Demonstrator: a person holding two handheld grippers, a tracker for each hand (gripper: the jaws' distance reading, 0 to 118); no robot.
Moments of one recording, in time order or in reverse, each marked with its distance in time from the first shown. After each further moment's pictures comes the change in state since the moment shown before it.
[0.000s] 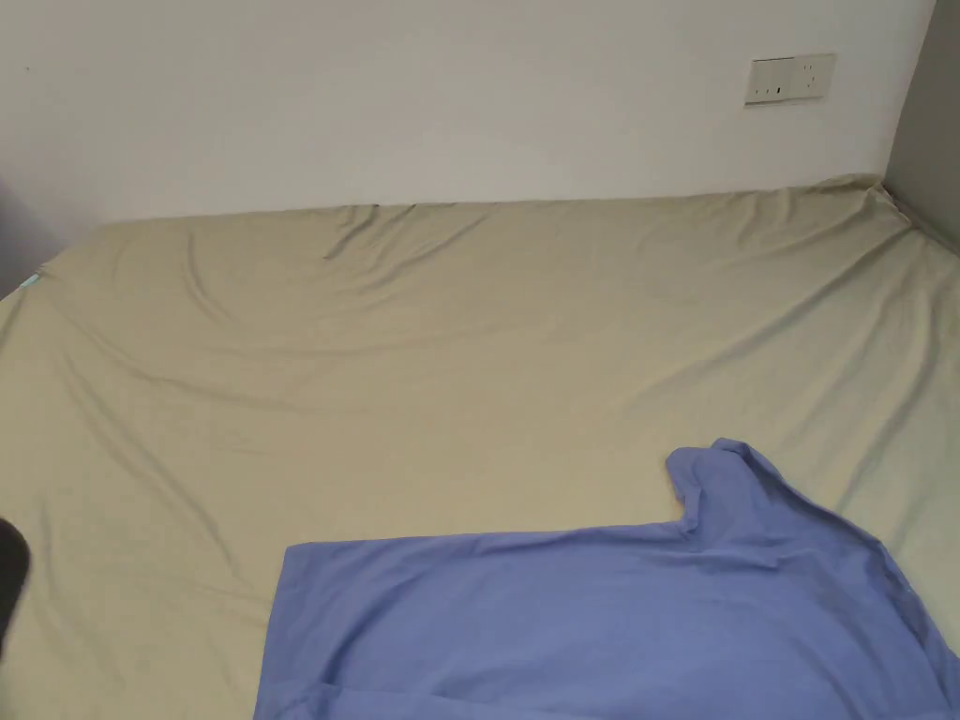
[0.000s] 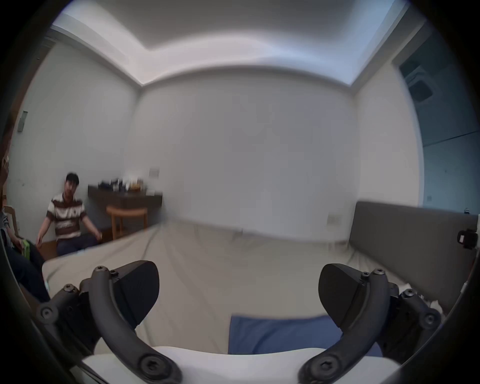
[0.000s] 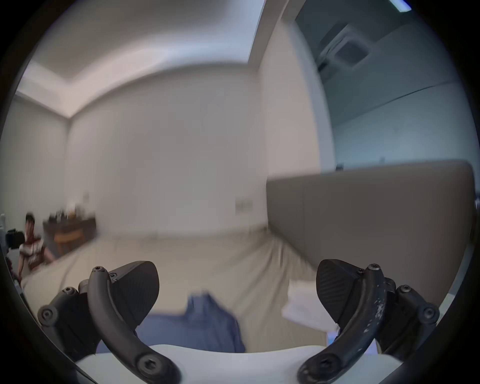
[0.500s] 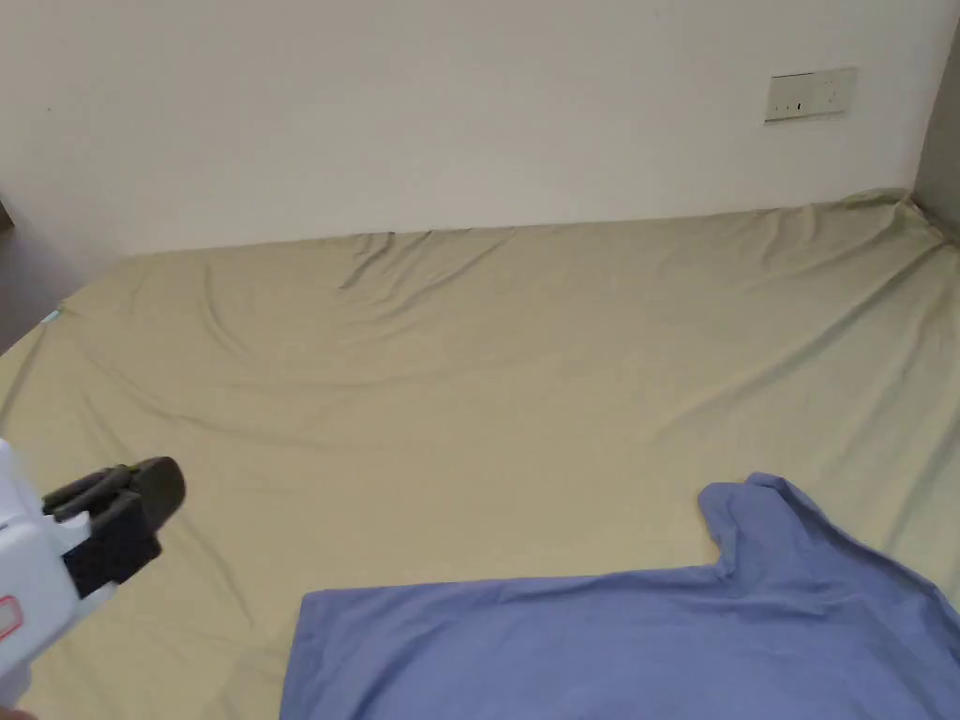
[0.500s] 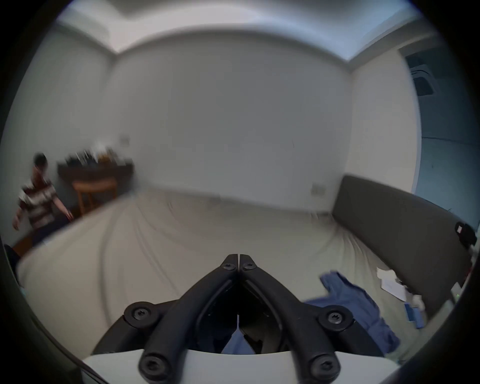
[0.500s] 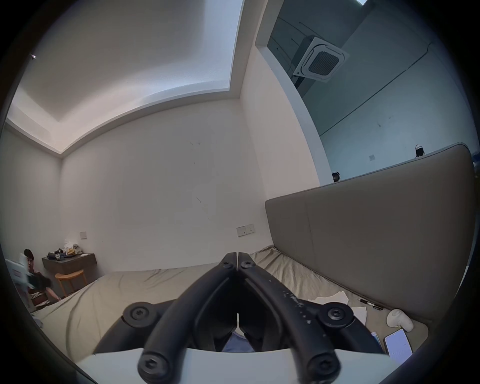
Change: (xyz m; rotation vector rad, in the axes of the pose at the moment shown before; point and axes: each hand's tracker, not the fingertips) left arm 0.017 -0.060 -0.194 -0.497 -0.197 0.083; right arm -0.020 -0.012 -0.045 -0.021 -0.014 -0.092
